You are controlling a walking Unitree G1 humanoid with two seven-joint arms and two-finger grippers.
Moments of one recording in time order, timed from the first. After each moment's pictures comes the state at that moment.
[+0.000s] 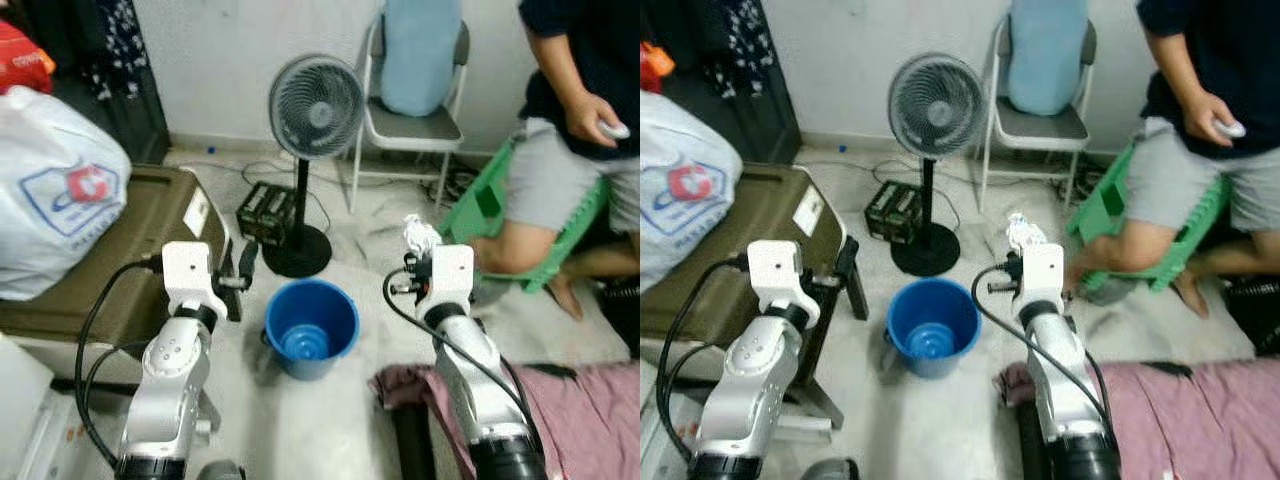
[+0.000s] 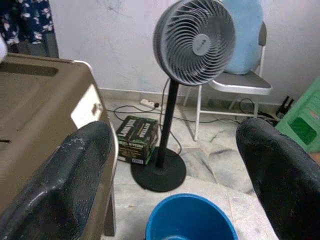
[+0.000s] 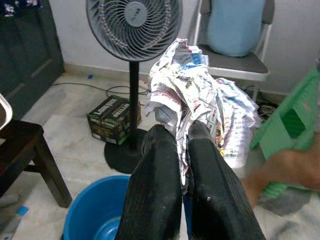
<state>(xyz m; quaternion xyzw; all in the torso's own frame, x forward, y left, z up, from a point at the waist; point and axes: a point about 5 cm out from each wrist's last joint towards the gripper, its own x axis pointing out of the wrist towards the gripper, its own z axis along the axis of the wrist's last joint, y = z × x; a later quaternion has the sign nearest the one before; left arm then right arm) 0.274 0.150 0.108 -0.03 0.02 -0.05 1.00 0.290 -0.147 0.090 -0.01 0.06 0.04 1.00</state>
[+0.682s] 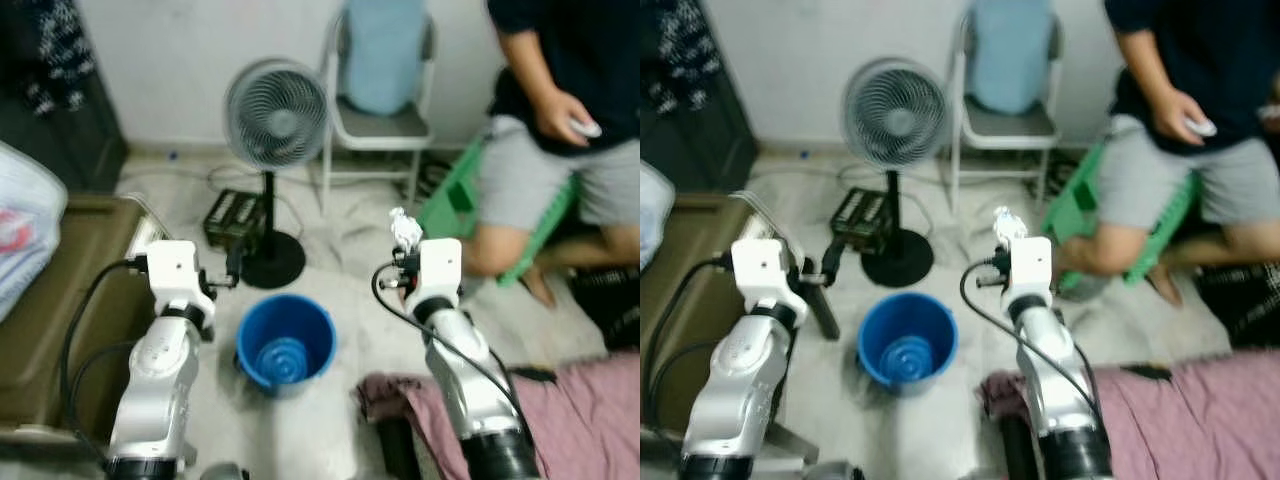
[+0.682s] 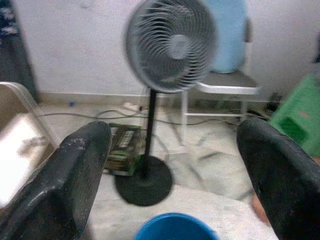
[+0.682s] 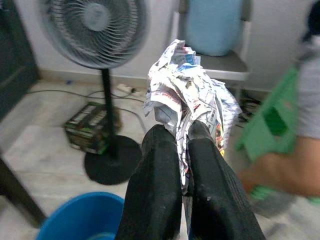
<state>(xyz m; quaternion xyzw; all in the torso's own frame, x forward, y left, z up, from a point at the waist) 0.274 0.154 0.110 -0.04 0.01 -0.04 1.00 0.292 -0.140 0.092 -0.02 0.06 0.05 1.00</state>
